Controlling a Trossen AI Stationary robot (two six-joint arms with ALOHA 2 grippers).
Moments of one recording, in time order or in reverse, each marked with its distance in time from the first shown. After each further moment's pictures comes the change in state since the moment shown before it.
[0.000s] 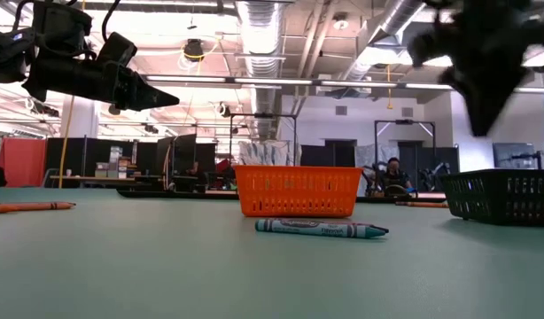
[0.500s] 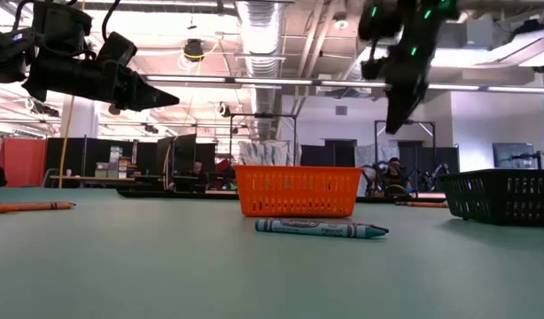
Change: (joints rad) left arm 0.000 0.000 0.000 -0.002 0.016 -0.010; right arm -0.649 -0.031 0.024 0.298 -0.038 -0.376
